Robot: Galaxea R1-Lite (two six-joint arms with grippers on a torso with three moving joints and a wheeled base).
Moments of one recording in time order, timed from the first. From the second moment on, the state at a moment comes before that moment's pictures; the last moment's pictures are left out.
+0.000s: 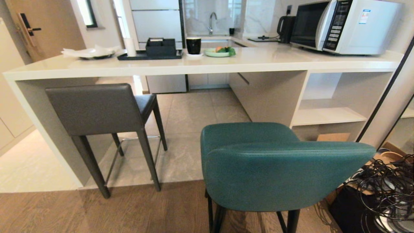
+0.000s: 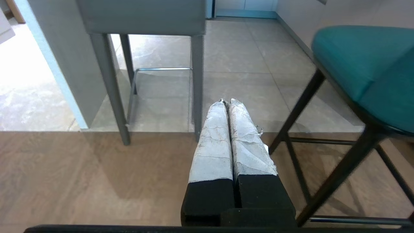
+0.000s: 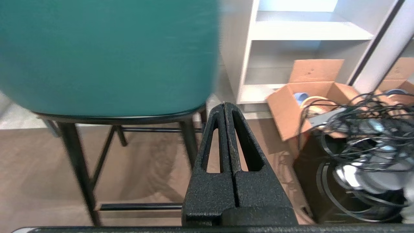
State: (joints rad) left arm 0.00 0.00 0.00 -0.01 0.01 -0.04; right arm -0.01 0.00 0.00 0.00 0.02 -0.06
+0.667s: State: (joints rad) left arm 0.00 0.00 0.00 -0.01 0.01 -0.05; right arm -0.01 0.00 0.00 0.00 0.02 -0.06
